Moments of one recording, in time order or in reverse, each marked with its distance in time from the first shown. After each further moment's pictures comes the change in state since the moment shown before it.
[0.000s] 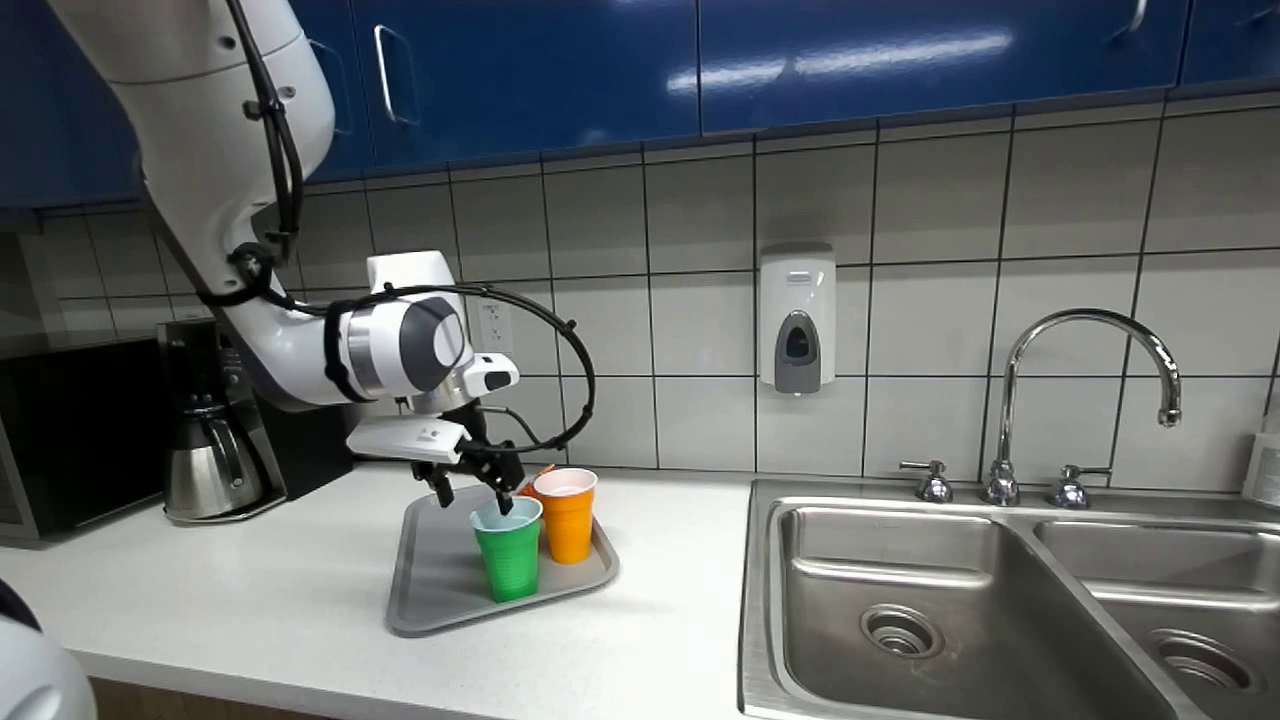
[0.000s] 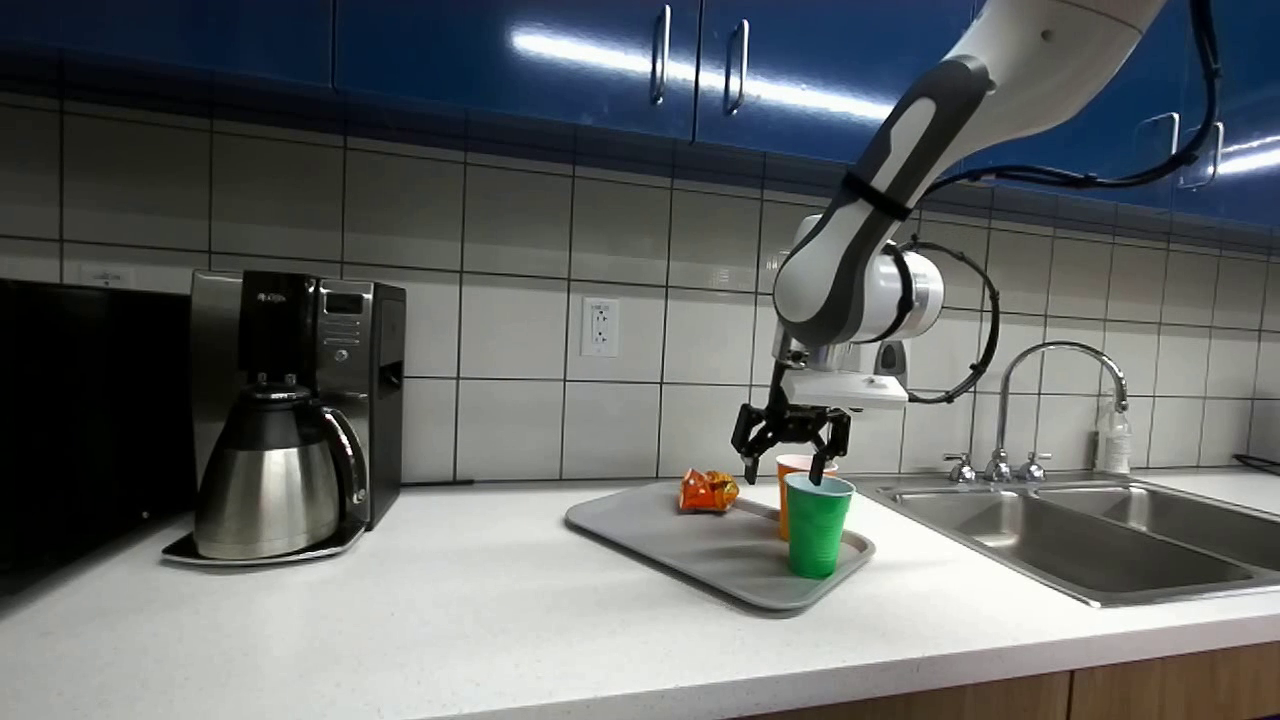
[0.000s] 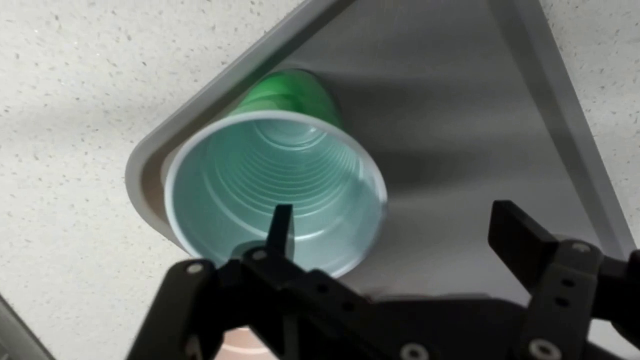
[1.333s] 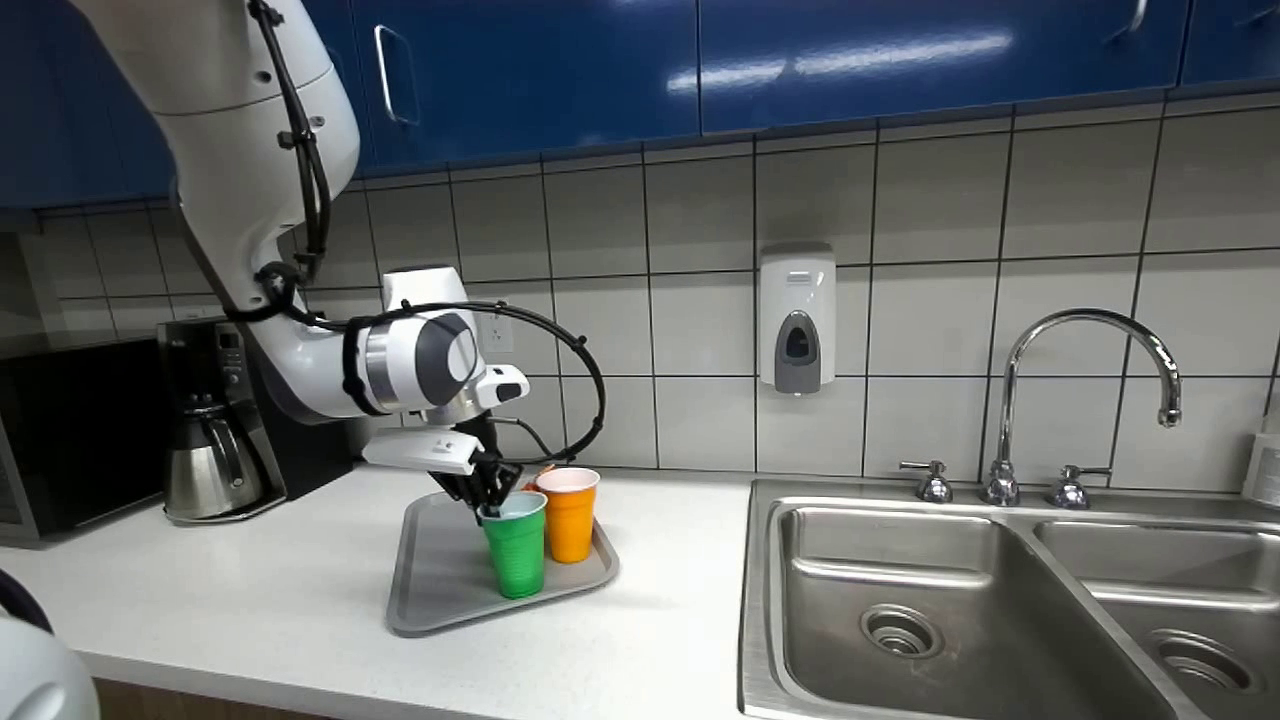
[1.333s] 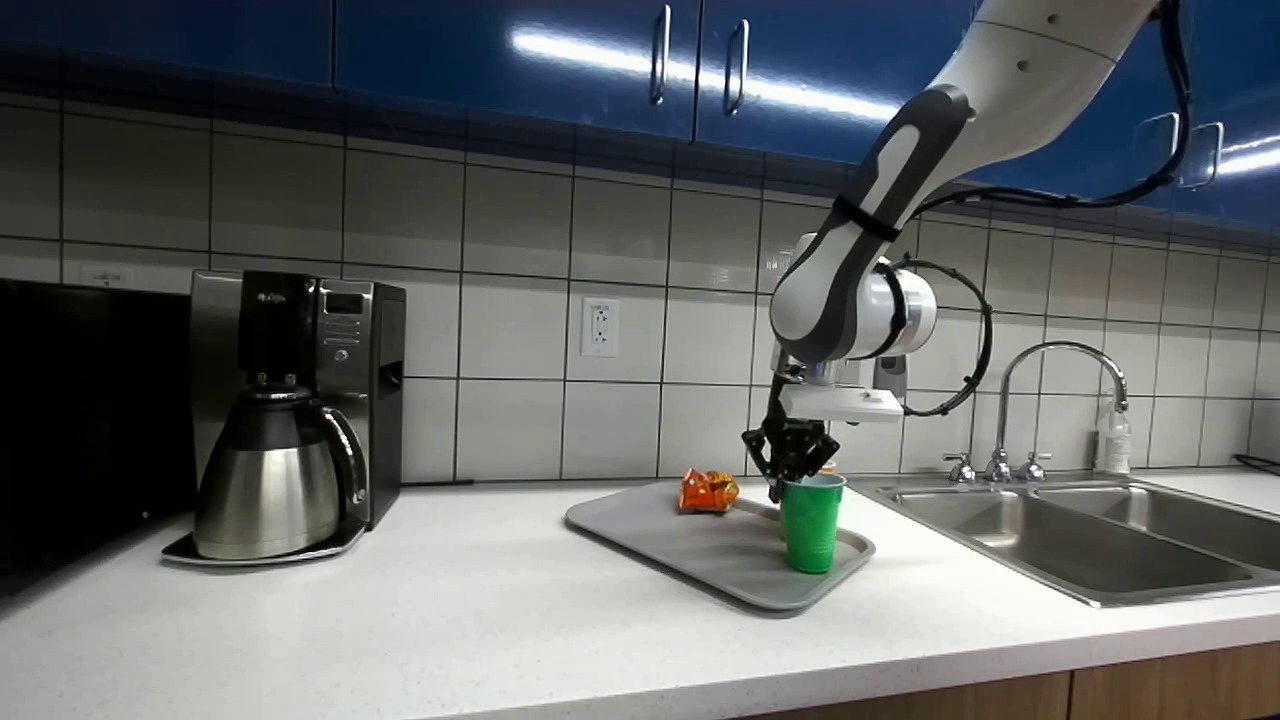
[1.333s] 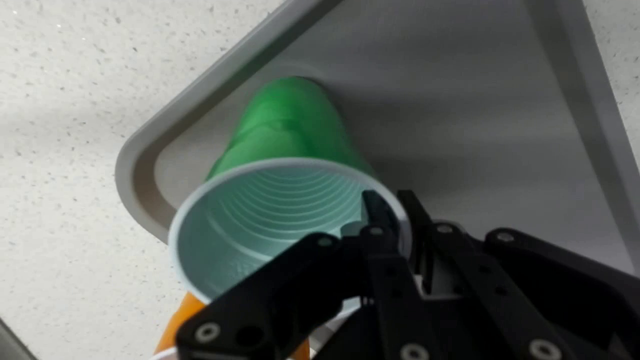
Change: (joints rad) arm 0.008 0.066 -0.024 0.035 0.000 0.032 -0.017
